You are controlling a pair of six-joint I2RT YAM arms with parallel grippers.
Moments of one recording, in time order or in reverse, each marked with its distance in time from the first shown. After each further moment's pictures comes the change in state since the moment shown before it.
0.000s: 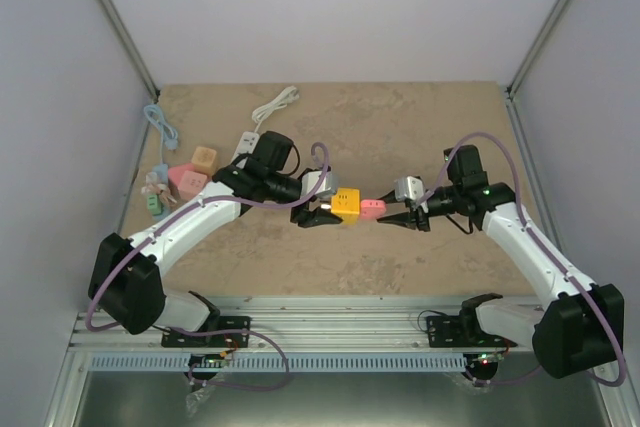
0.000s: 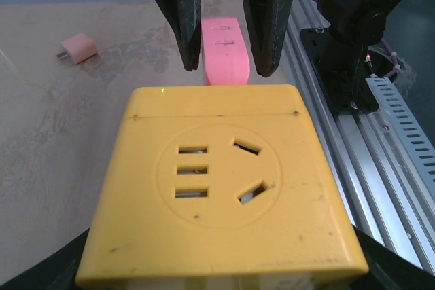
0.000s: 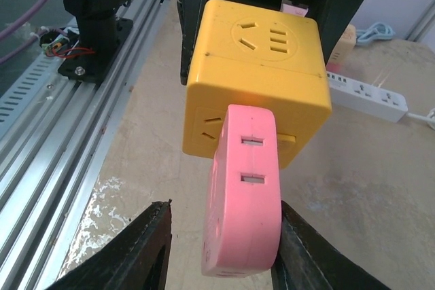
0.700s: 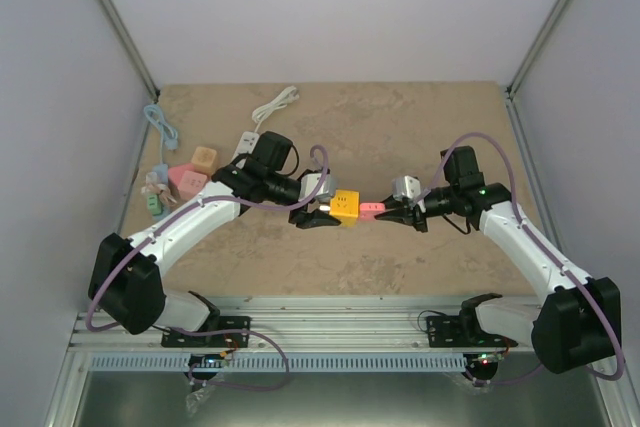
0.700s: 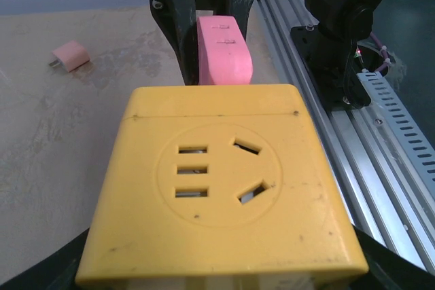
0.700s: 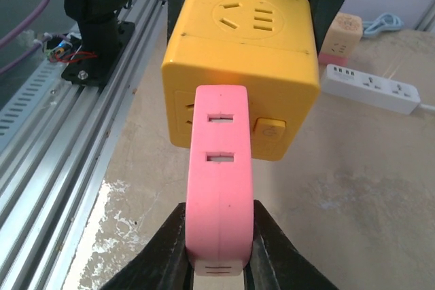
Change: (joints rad) left arm 0.005 0.000 0.000 -0.026 0.032 0.051; right arm 0.008 0.026 -0.024 0.052 -0.004 0.051
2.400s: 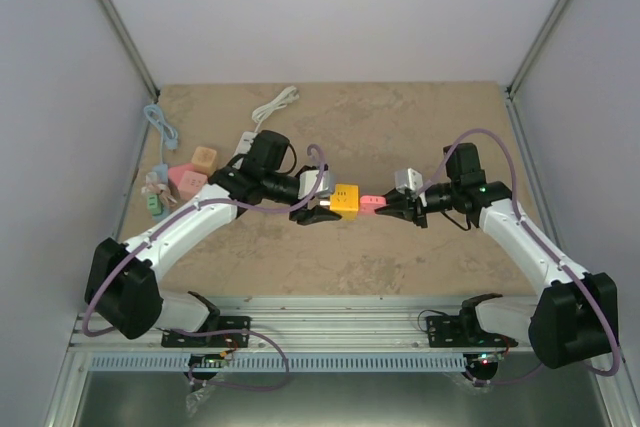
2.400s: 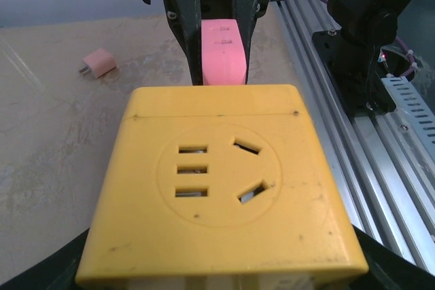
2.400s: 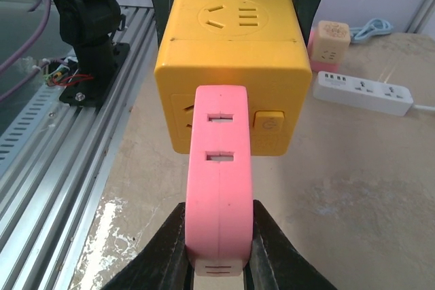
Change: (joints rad) left arm 0.005 -0.029 -0.018 0.071 -0.045 -0.043; right arm -0.032 0.023 0.000 0.061 -0.050 0.092
